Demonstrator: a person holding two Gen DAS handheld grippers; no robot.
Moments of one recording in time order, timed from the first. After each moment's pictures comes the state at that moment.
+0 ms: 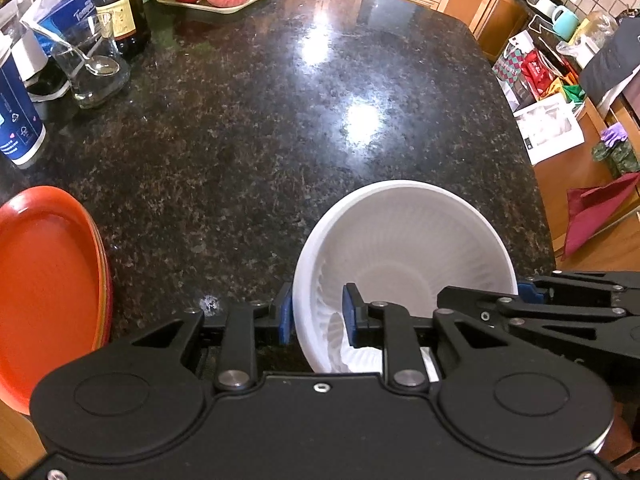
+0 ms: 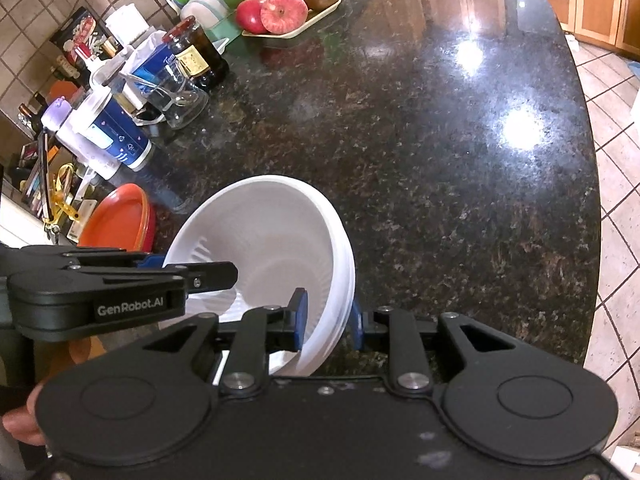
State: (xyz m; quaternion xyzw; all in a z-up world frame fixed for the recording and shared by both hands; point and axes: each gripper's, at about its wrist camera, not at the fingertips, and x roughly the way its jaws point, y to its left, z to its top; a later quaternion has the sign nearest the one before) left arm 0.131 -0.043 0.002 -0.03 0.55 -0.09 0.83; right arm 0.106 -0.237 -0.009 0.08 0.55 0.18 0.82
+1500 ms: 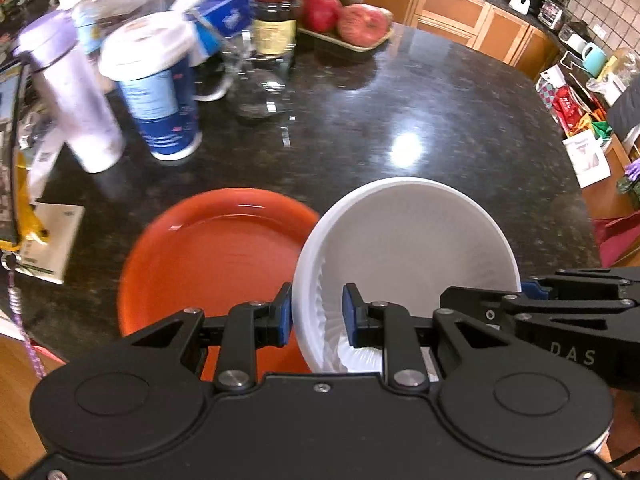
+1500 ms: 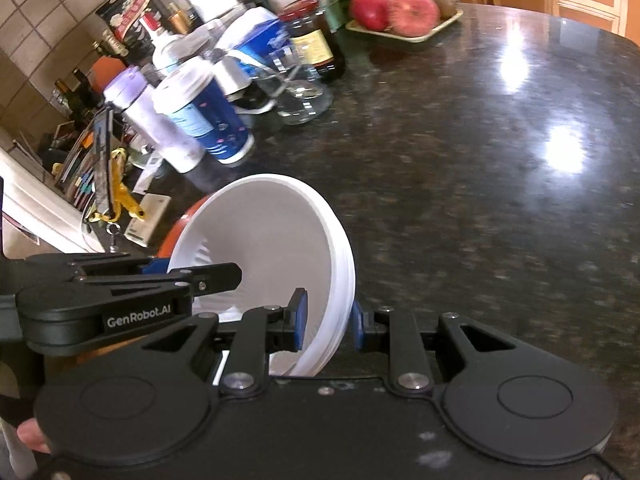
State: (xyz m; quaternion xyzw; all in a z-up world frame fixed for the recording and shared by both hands) left arm 0.104 0.115 0.039 -0.04 0.52 -0.05 0.85; right arm 0.108 -0.059 0.022 0.07 0.54 0.23 0.81
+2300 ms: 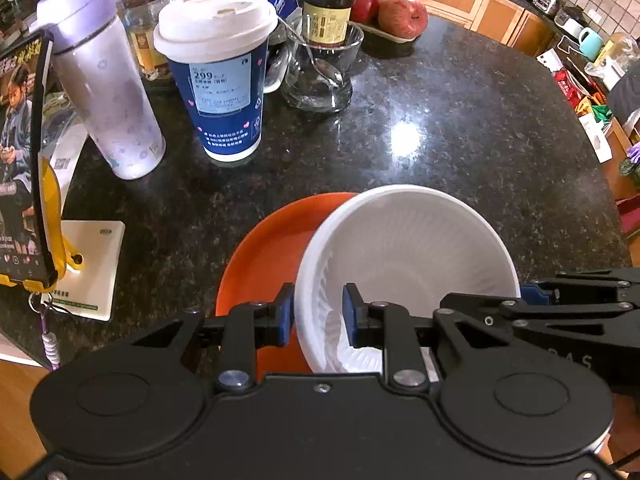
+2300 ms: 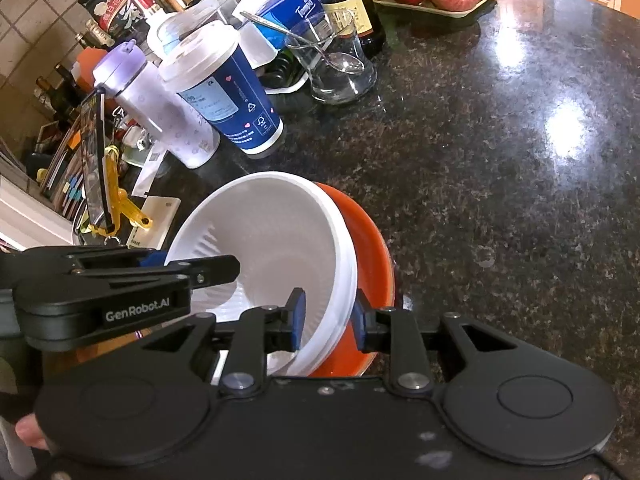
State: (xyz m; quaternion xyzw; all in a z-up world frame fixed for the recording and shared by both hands) left arm 0.125 0.188 0.021 -0.03 0.54 -0.07 0.84; right arm 0.121 0.020 -0.003 0.07 0.56 0.20 0.80
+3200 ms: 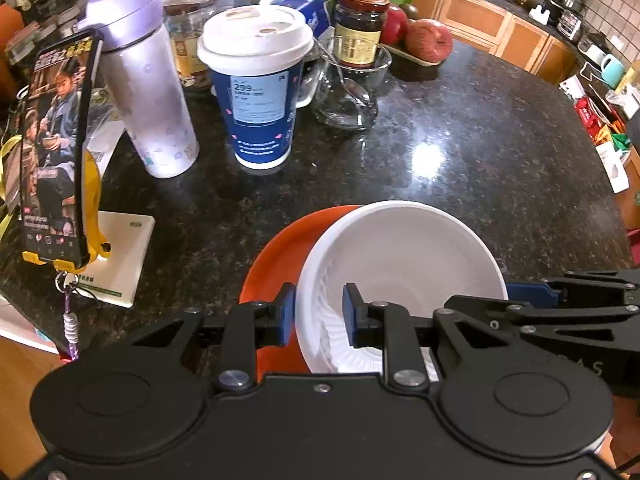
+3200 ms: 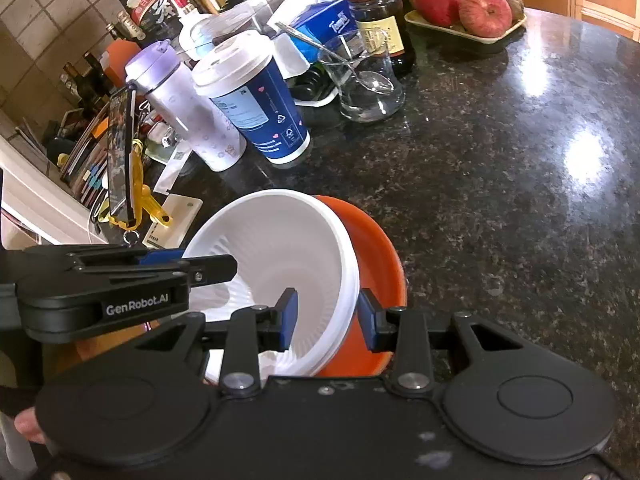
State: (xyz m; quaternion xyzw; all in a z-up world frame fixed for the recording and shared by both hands) left arm 0.114 0.195 0.030 -0.05 0.52 -0.03 0.85; right arm 0.122 0.024 0.008 0.05 0.54 0.25 0.81
